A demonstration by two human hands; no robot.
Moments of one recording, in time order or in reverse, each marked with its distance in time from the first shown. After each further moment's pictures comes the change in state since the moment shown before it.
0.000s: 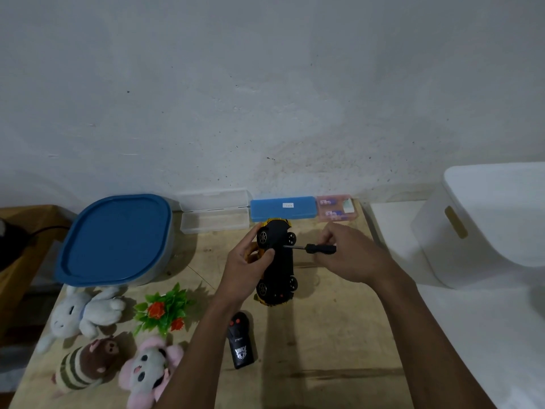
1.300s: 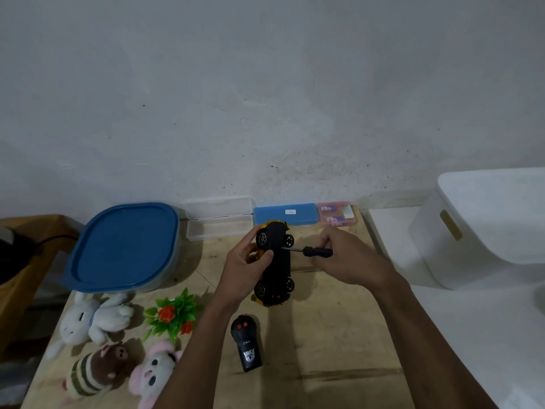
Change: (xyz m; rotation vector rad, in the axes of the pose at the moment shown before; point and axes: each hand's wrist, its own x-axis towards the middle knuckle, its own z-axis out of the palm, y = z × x) left_hand -0.008 0.015 -0.020 0.053 -0.014 0.023; right_hand -0.011 -0.019 0.009 0.047 0.023 0.024
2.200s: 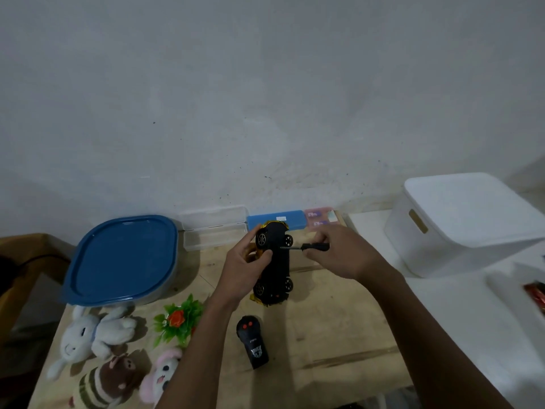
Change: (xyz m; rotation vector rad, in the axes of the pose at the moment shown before) left_hand -0.014 0.013 -0.028 -0.073 -0.130 0.061; right_hand -0.042 -0.048 0.000 -0.088 0.156 0.031
